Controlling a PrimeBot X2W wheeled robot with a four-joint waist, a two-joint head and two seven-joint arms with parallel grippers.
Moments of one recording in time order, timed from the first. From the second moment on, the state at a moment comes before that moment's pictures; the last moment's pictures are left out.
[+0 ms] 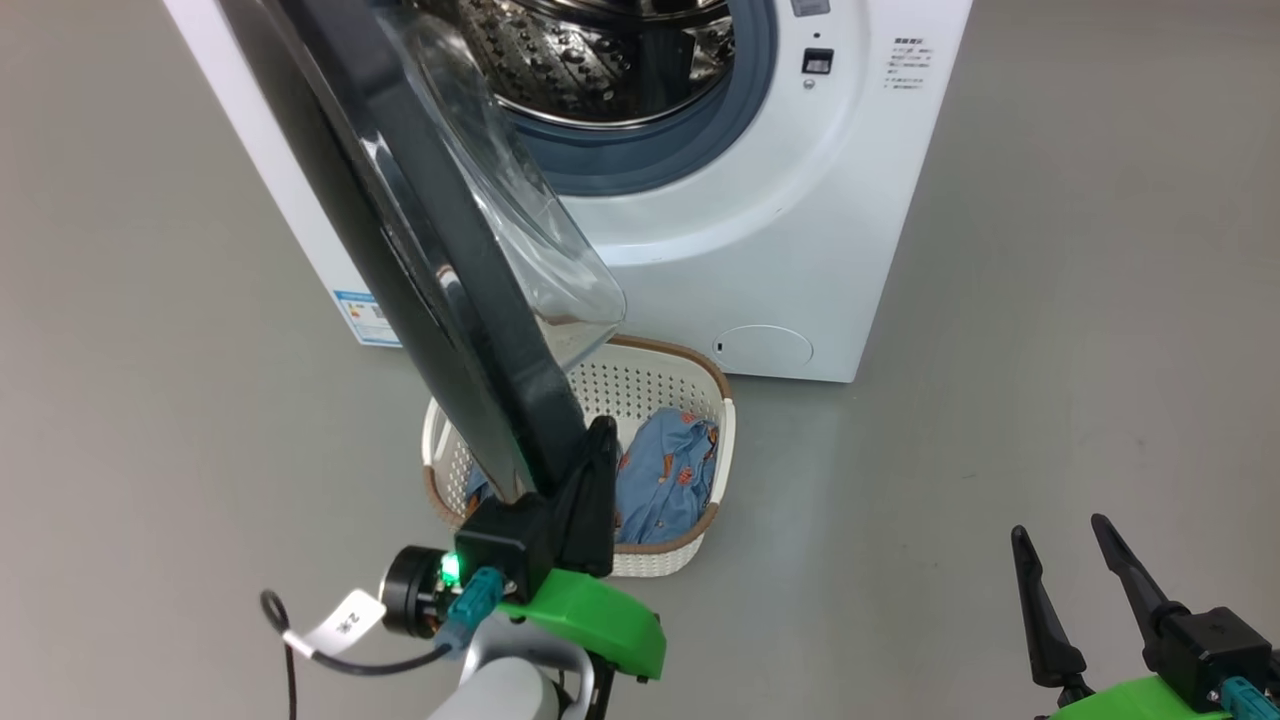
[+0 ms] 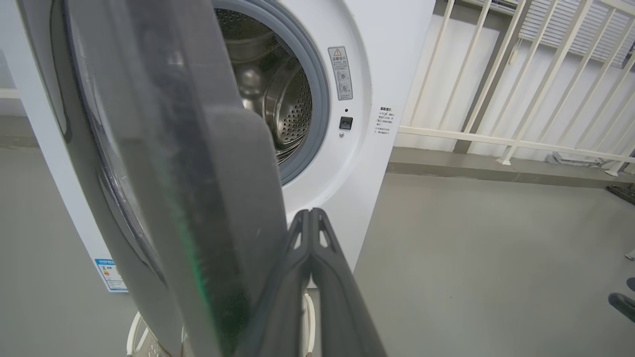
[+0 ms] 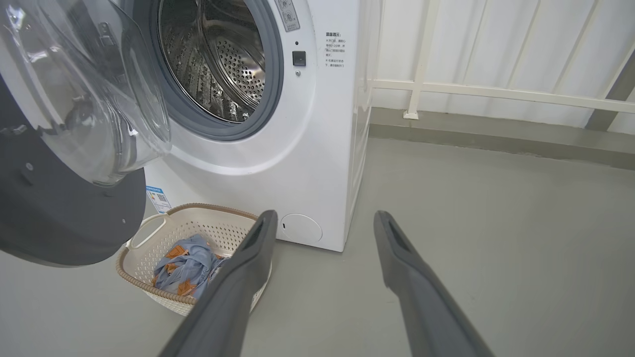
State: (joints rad) left arm -0.41 0.08 -0.81 0.20 -0.59 0.40 -0.23; right arm 0.08 -0.05 -0.13 0.00 0.05 0.12 -0.19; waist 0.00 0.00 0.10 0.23
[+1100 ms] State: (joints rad) left arm -0.25 0.18 -0.73 -0.03 -0.55 0.55 -0.24; right arm 0.06 -0.07 -0.14 -0.03 0.05 0.12 -0.18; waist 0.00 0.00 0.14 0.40
